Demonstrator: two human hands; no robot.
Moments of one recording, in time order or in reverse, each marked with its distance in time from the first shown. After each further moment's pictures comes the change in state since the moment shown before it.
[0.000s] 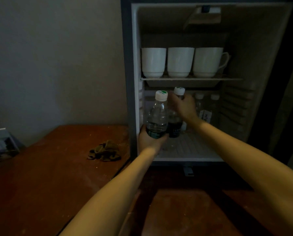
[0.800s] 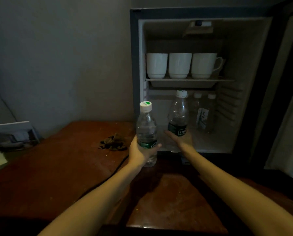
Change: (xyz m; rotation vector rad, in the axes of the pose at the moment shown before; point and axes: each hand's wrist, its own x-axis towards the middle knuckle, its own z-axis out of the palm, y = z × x) left_hand -0.068 -0.016 -0.055 -0.034 -0.034 0.031; right_hand -0.118 0.048 -0.006 0.123 -0.018 0.258
